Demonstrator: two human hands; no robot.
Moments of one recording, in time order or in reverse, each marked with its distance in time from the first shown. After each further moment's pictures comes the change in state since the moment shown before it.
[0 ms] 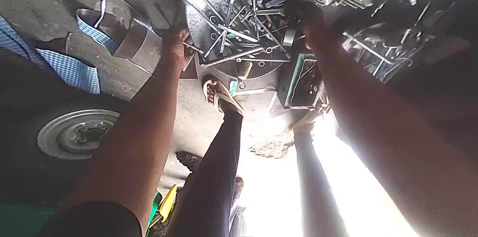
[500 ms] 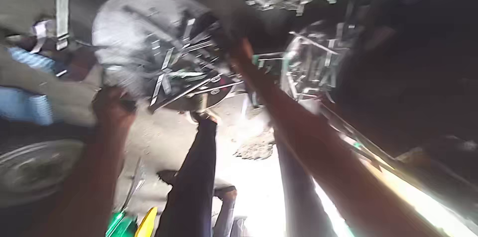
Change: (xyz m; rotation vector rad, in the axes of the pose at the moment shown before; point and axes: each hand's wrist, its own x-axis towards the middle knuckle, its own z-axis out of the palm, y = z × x) left_hand -0.123 -0.033 -0.072 0.023 0.003 0.131; right_hand -0.105 -0.015 0.023 -0.172 -0.018 -0.027
